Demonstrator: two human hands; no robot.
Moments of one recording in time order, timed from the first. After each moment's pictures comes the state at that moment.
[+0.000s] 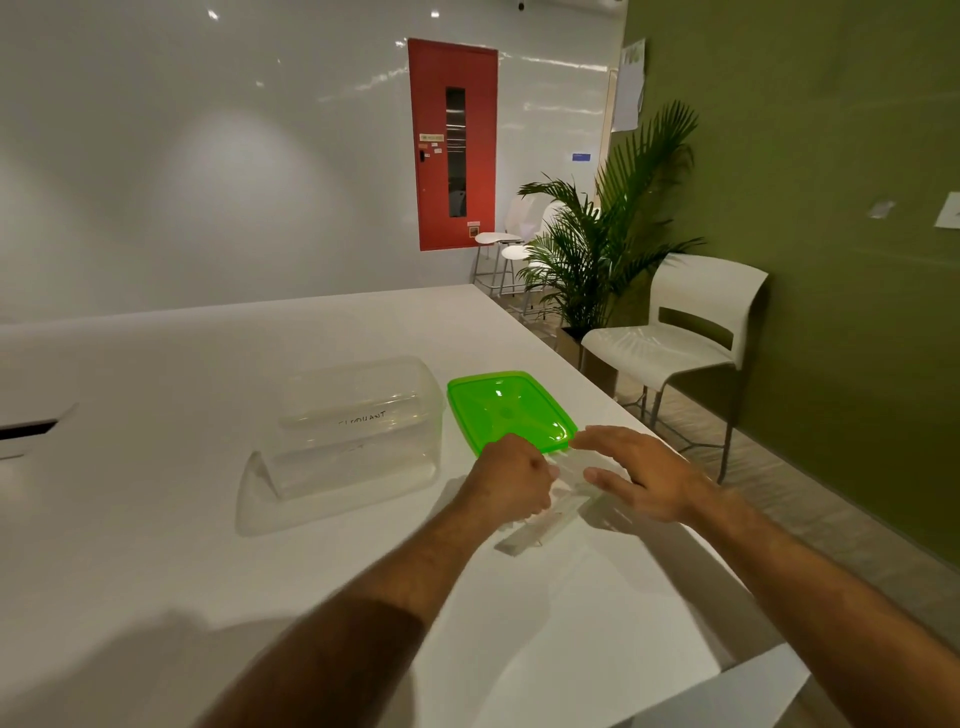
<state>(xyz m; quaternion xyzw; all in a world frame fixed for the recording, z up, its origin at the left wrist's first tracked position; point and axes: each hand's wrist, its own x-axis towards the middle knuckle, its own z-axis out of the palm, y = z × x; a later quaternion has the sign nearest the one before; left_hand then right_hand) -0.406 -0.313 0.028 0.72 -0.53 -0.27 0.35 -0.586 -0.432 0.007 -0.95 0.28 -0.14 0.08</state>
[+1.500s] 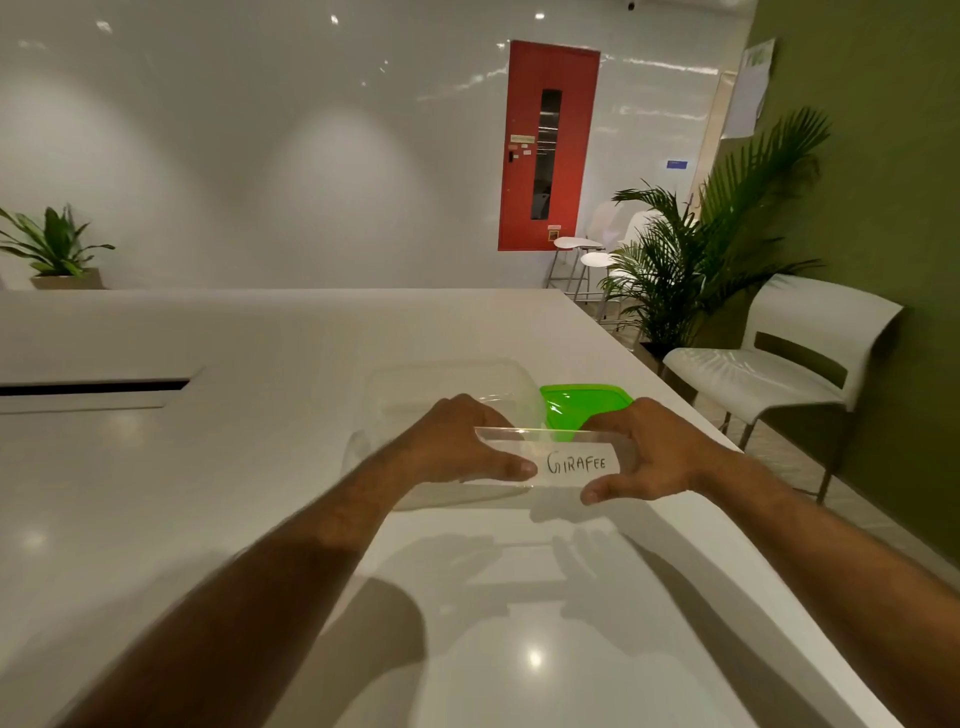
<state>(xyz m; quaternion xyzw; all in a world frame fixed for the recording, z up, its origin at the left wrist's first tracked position) -0.248 -0.244 0.064 0.73 -0.57 -0.18 0.33 -0.466 -0.403 0.076 -0.98 0.14 -0.11 0.11</state>
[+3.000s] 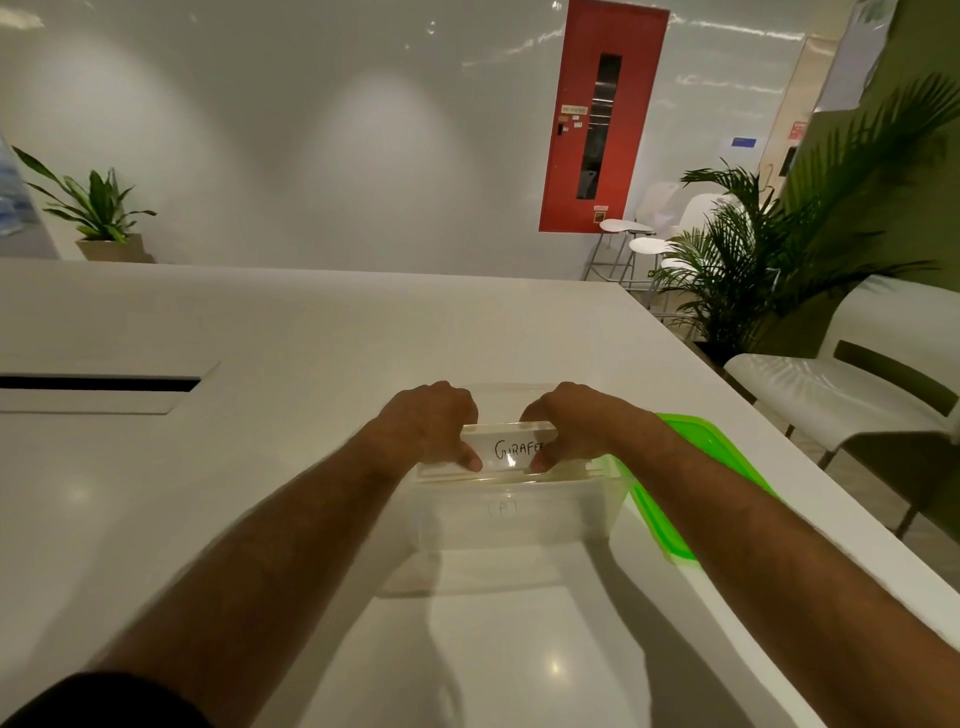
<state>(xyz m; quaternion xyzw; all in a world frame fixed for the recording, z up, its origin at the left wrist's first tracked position) -0.094 -0.319 0.043 0.83 -0.56 -0.01 0.04 -0.240 -0.476 0.050 -0.98 0.20 0.07 0.03</state>
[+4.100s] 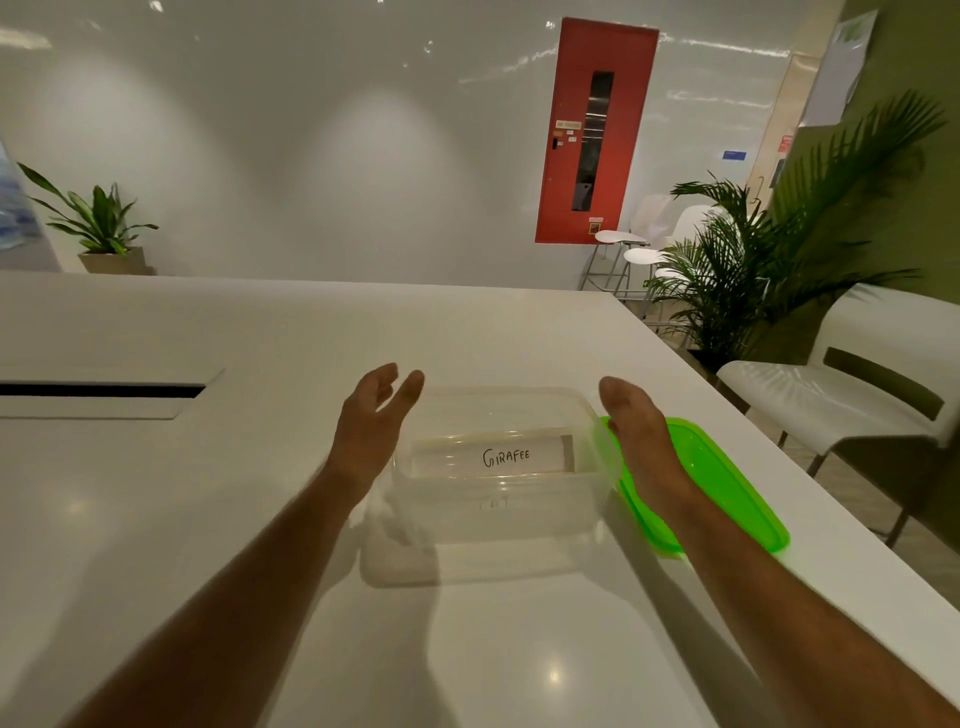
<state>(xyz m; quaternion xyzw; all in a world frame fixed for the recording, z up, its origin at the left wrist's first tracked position) -0.092 -0.268 0.022 0.69 -0.31 -0.12 0.64 -0.311 -0.461 0.023 -0.67 0.32 -0.41 0.53</state>
